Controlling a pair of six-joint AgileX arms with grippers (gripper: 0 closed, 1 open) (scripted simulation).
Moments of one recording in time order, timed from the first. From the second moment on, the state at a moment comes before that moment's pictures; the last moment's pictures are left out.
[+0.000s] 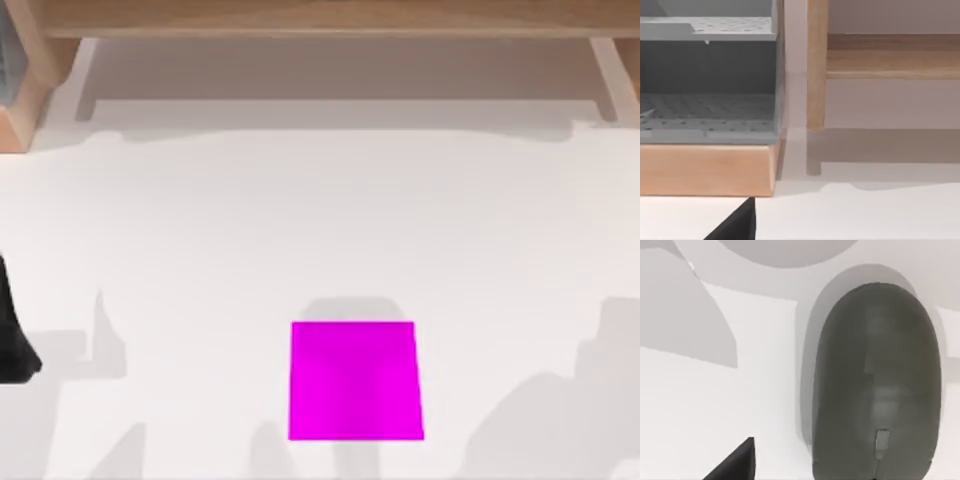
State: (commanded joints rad) left arm 0.00 0.00 0.00 0.00 0.00 0.00; right arm -0.38 1.74 1.02 -0.84 0.00 -1.77
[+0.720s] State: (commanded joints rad) left arm 0.00 0.00 0.00 0.00 0.00 0.00; right arm -0.38 1.83 0.92 -0.64 0.00 -1.77
